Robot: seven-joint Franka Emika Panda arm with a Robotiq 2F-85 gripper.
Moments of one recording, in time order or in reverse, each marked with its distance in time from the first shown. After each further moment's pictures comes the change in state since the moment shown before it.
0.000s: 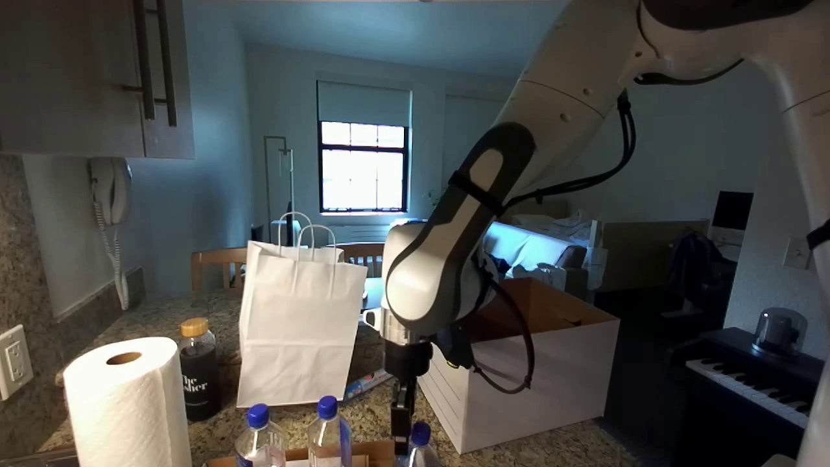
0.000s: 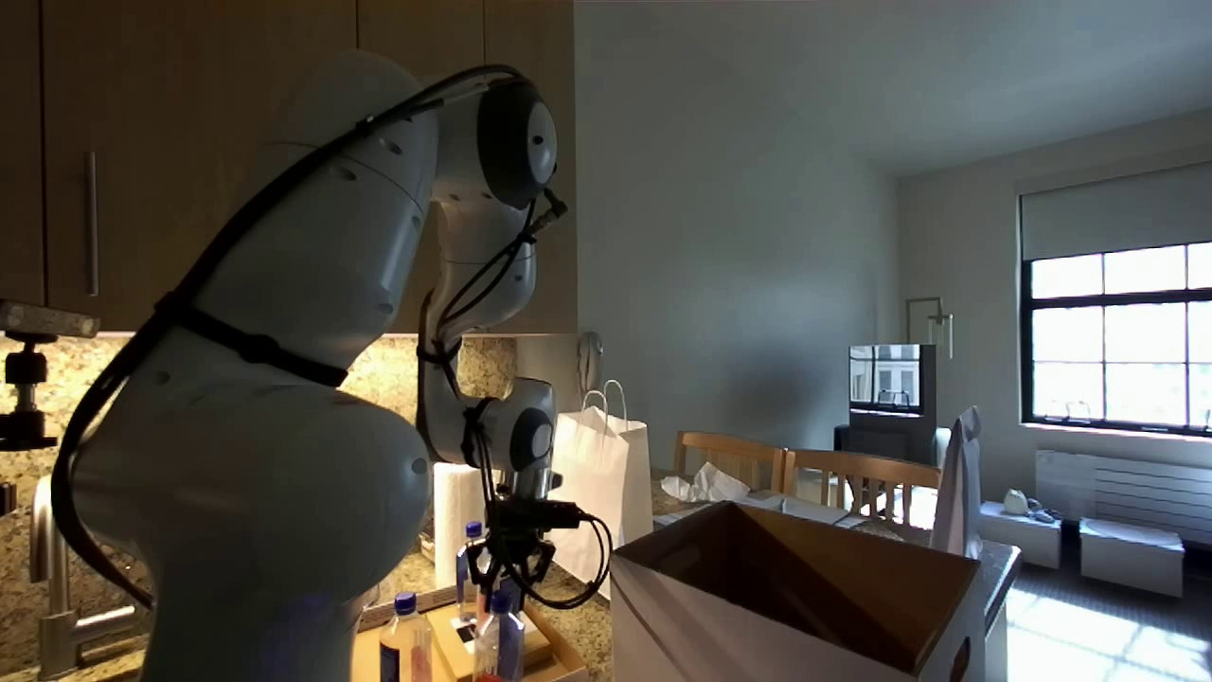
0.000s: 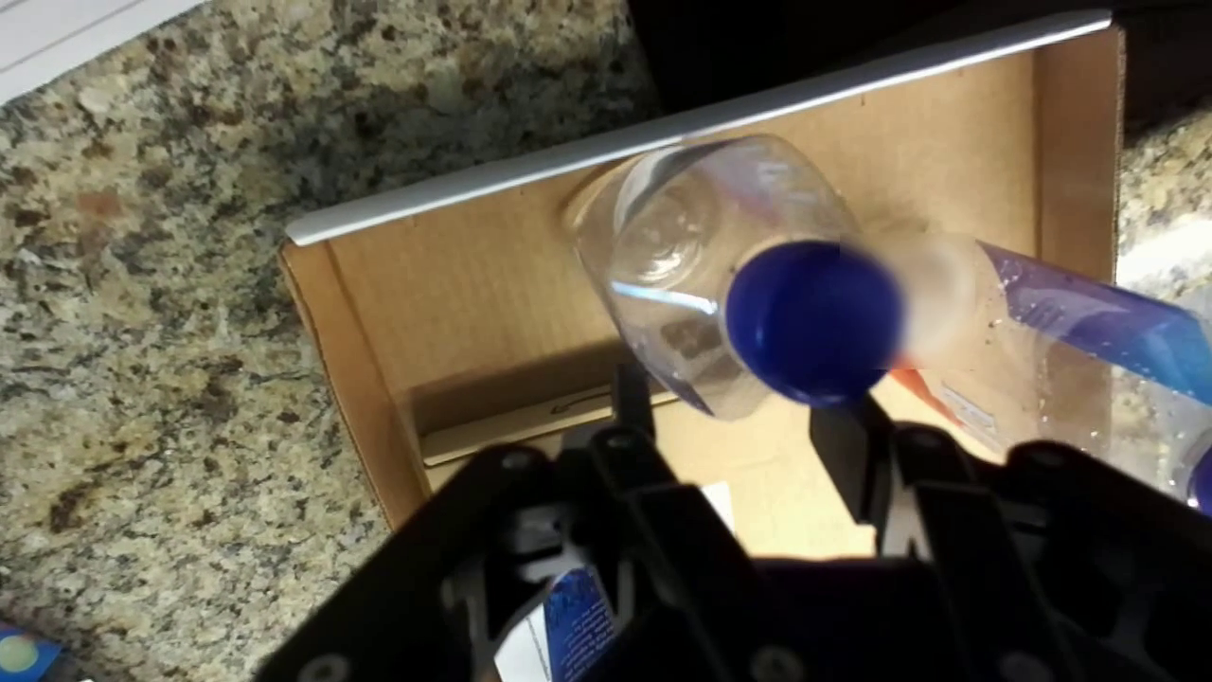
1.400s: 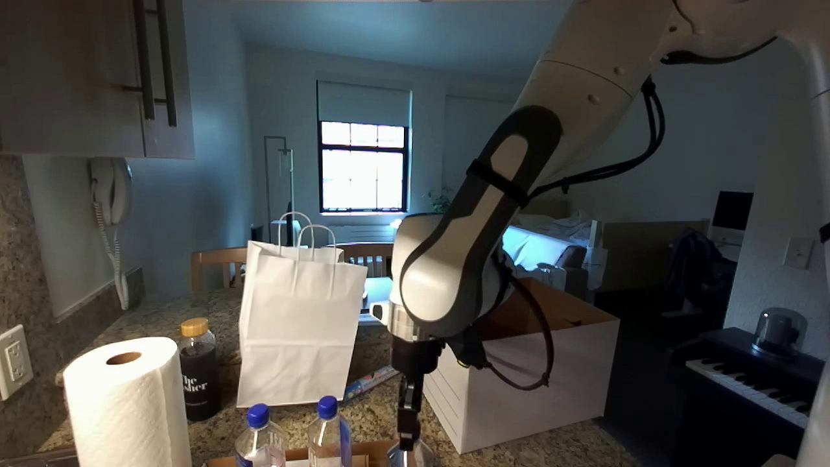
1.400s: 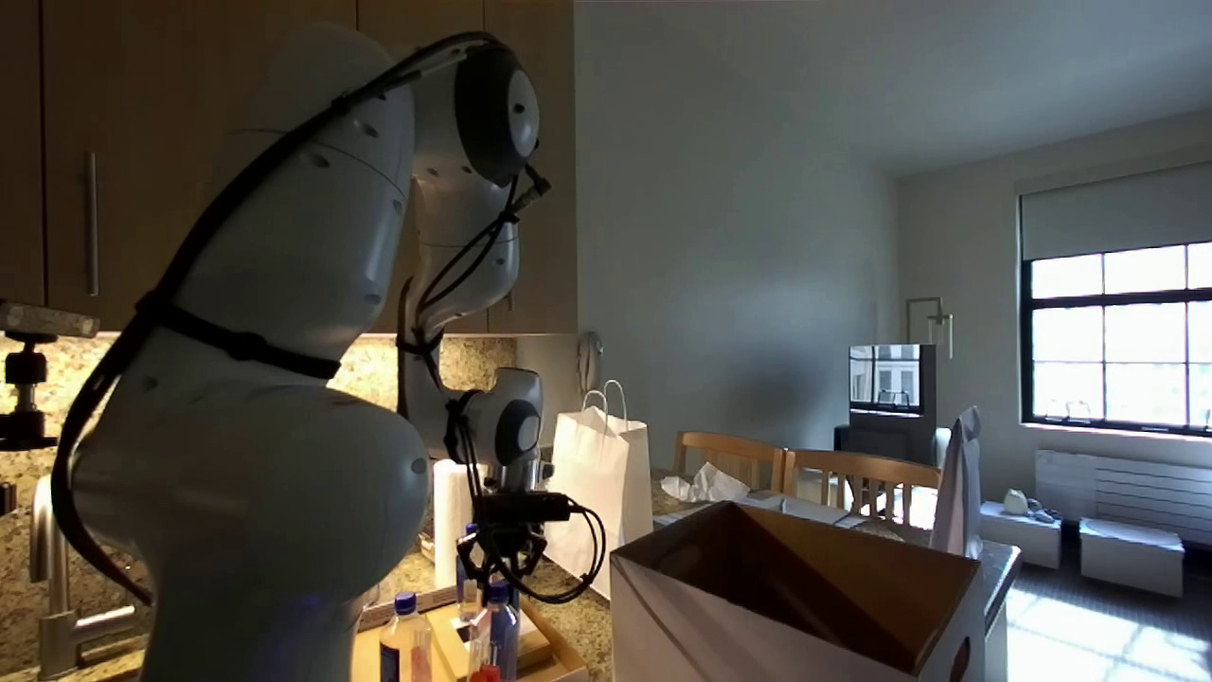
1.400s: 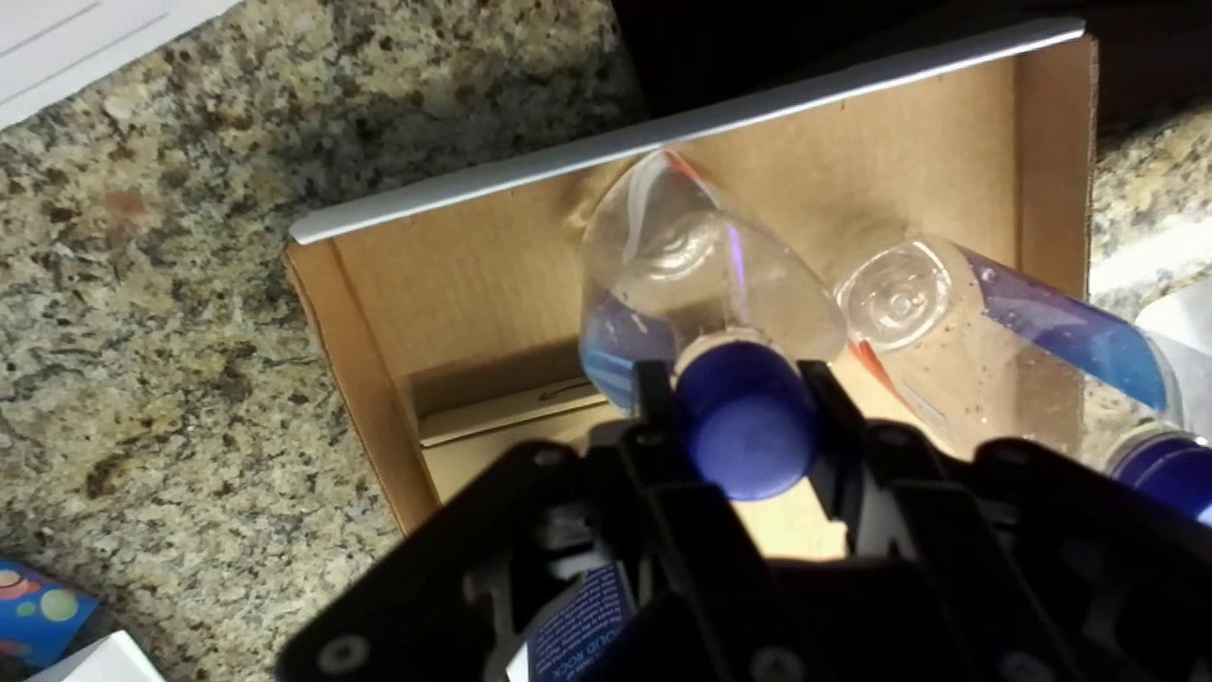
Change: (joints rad) arm -0.001 -0.094 0.025 -0.098 0.016 0.063 0.017
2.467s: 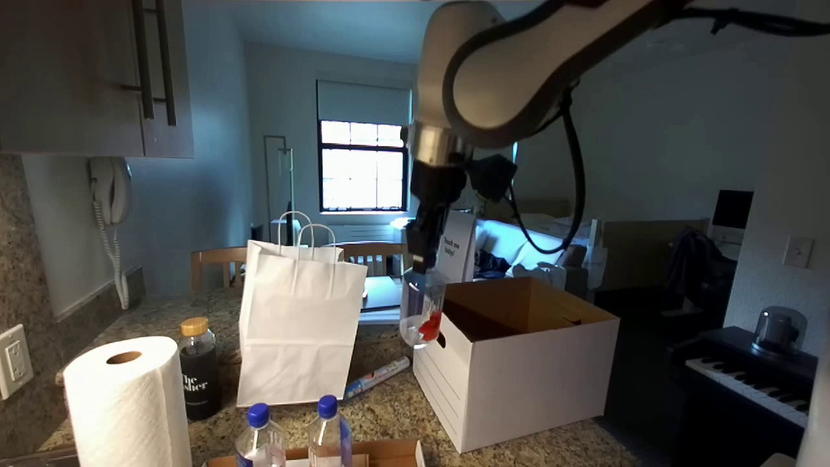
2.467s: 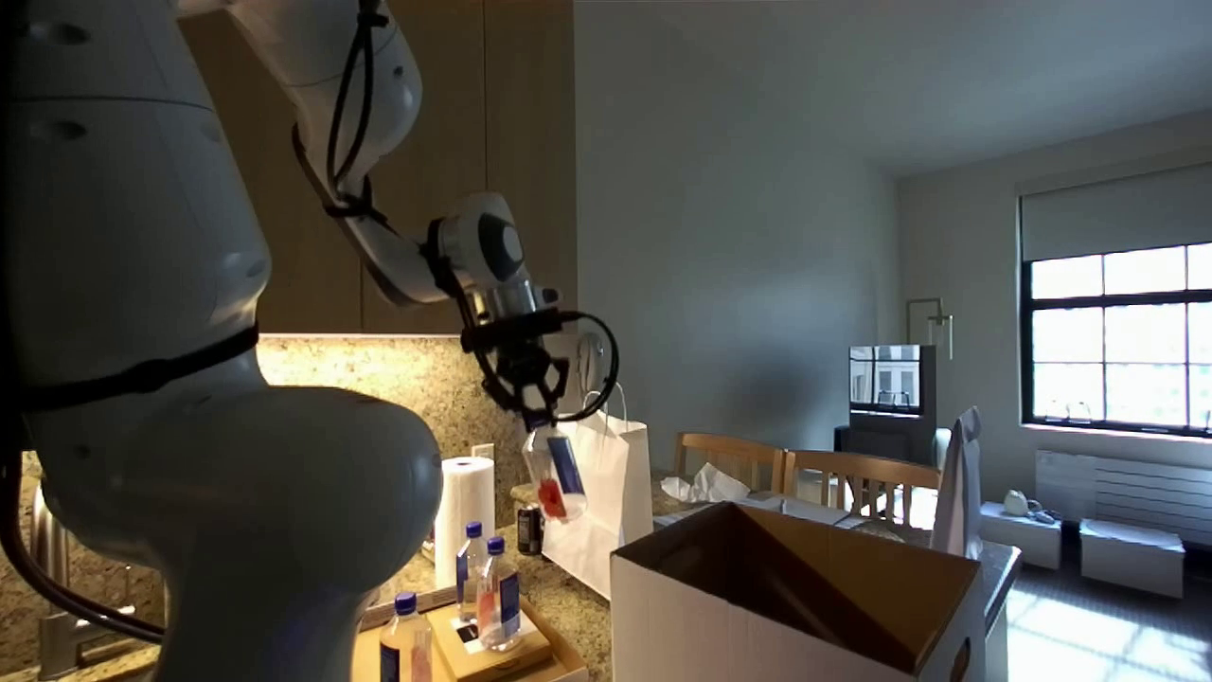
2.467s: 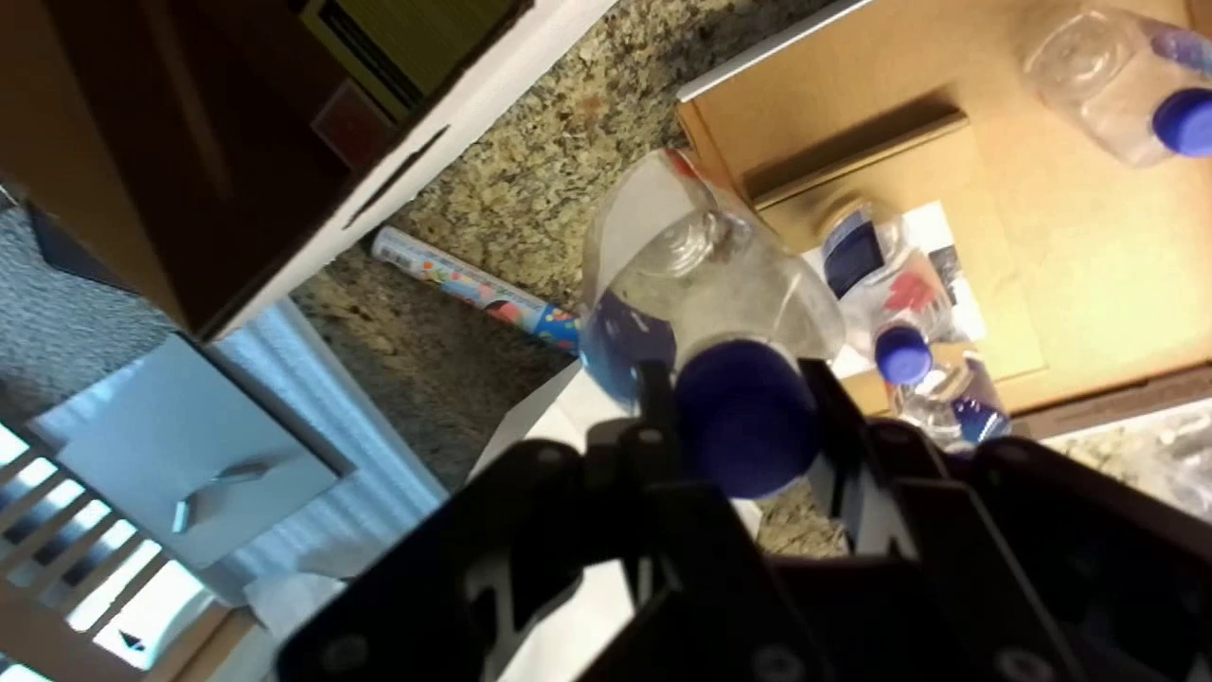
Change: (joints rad) arm 0.126 -0.629 -0.164 0.032 -0.170 -0.379 0.366
